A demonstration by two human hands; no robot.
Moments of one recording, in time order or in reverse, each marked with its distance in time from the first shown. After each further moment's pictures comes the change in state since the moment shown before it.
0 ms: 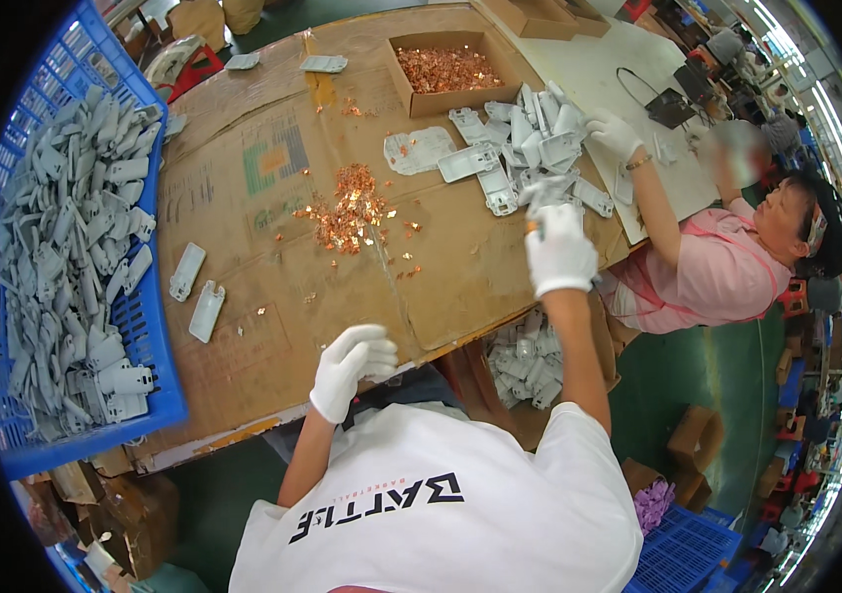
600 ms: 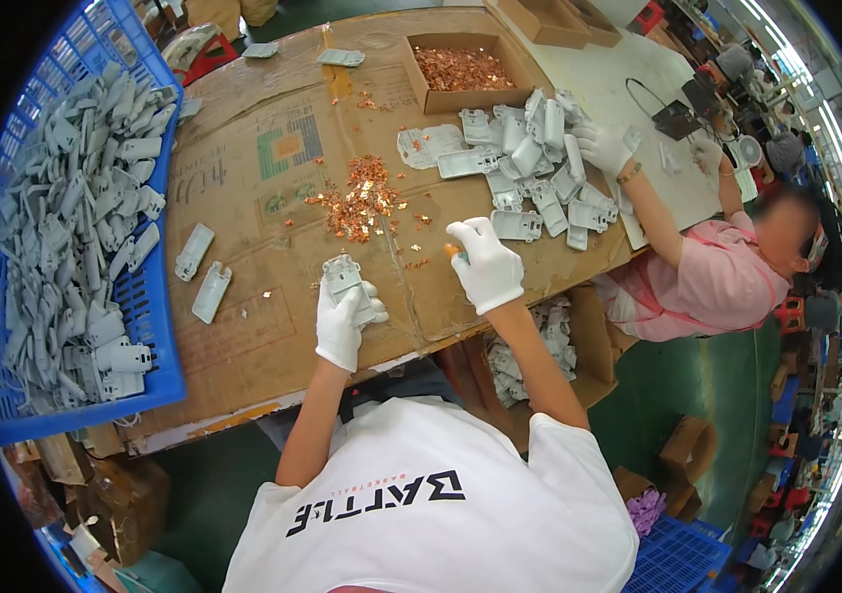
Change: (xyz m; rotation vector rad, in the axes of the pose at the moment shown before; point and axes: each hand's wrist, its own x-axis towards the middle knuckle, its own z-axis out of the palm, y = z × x) left_hand 0.054 -0.002 -0.001 -0.228 0.315 0.260; right_hand -0.038 -0.060 0.049 0.385 0.023 -0.380
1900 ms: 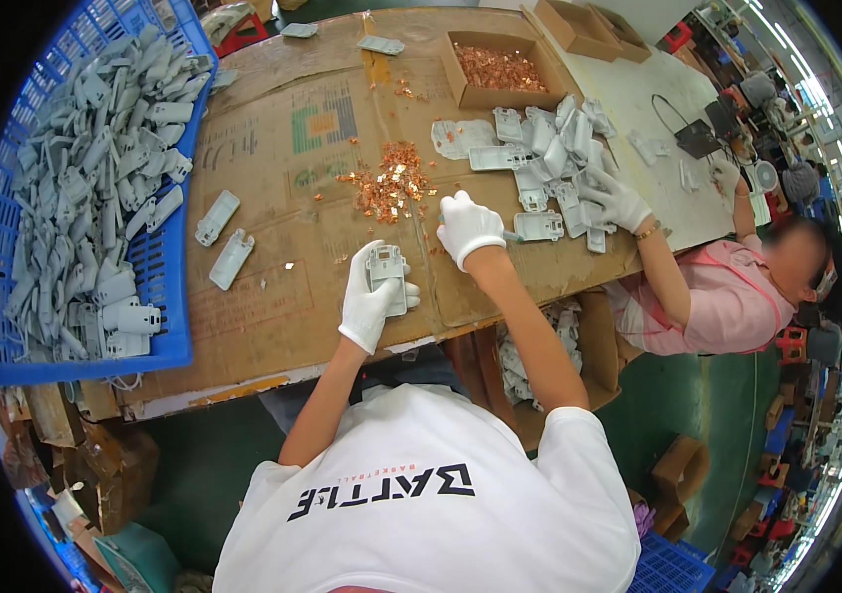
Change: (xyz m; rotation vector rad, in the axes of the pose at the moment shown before) left_hand -0.008 0.000 0.004 0.160 -0.101 0.024; right_hand 0.049 -0.026 0.044 -0.335 -0.458 0.030
